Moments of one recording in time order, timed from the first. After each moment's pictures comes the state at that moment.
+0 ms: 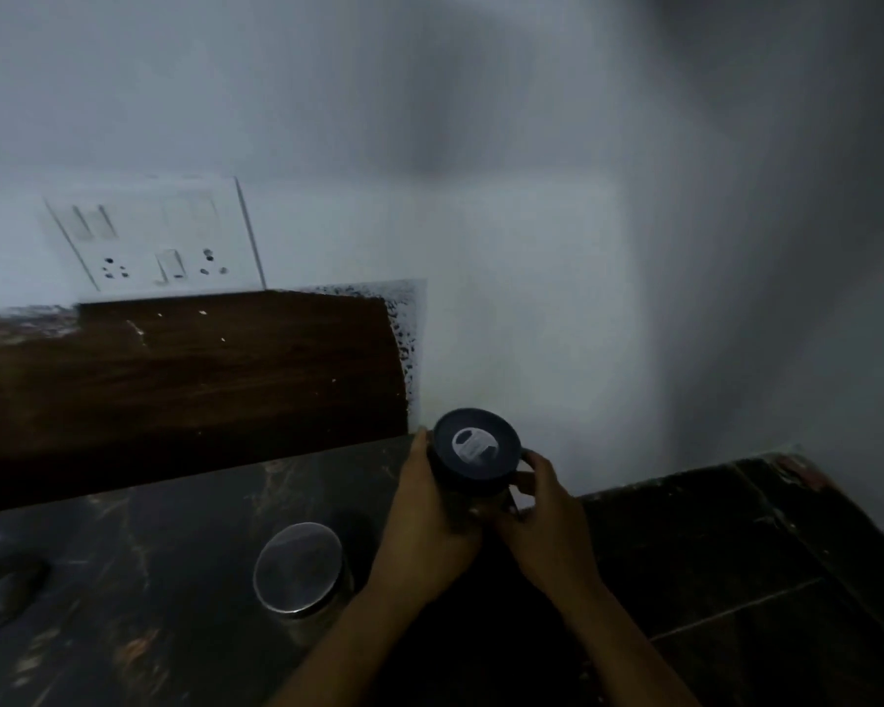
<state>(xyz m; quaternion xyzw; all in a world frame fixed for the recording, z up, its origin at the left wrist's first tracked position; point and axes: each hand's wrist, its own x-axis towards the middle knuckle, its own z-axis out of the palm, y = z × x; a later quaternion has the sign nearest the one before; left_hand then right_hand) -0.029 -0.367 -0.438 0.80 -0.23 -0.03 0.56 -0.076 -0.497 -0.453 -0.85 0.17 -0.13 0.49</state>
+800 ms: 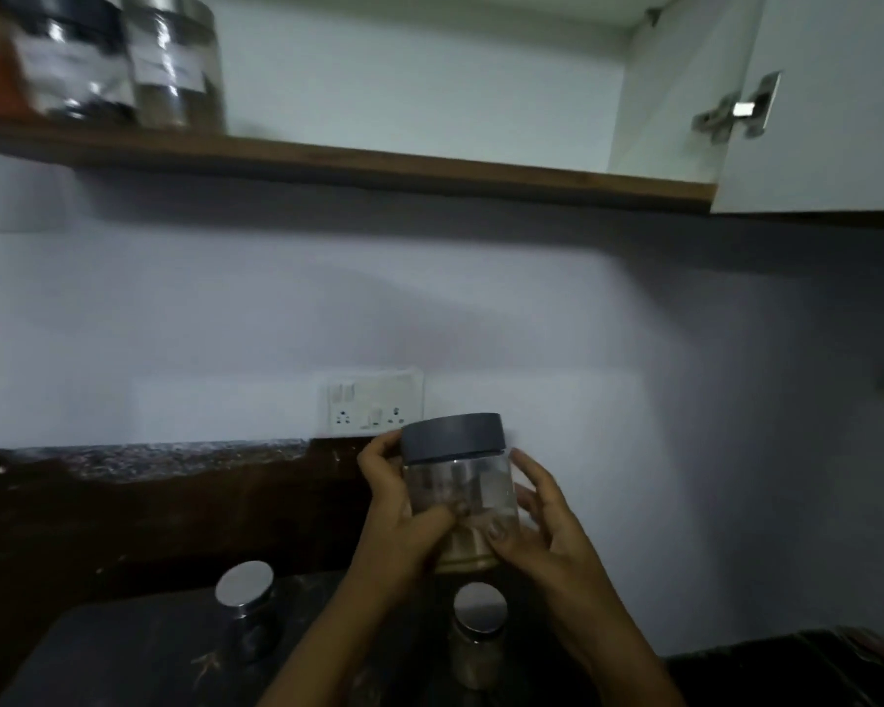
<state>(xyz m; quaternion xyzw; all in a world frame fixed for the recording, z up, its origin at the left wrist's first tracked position) -0.140 -0.104 -0.219 0.61 -0.31 0.04 0.73 -0.200 -0.244 -0.226 -0.69 -0.05 -0.15 0.71</state>
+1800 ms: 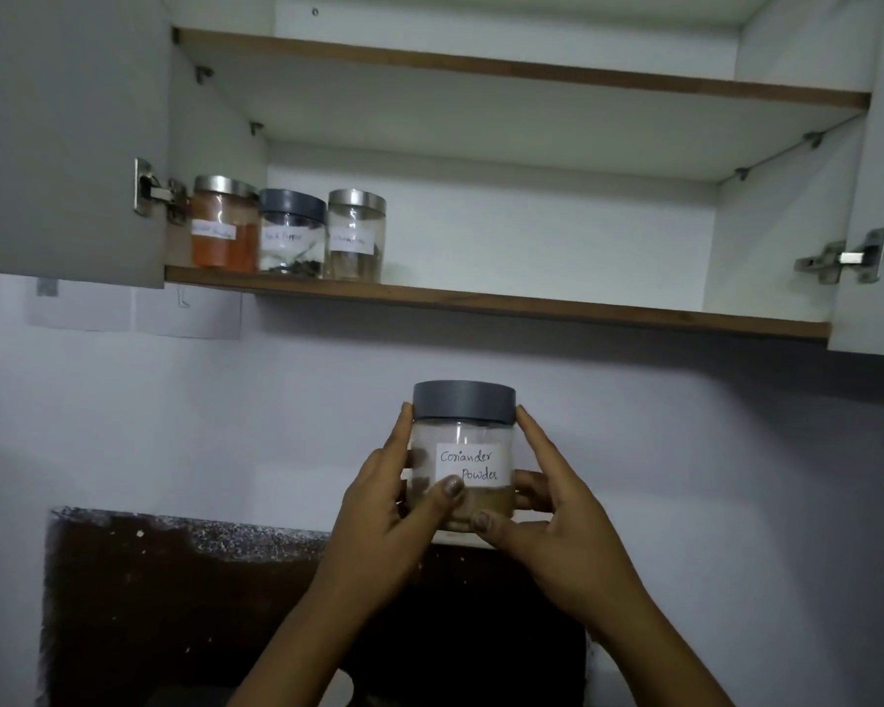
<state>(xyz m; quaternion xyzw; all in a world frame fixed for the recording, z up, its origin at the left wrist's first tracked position) -0.126 -0.002 -0.131 0.72 -0.29 0.26 0.58 -0.161 -0.167 -0.112 -0.80 -0.18 -0.23 0.52</state>
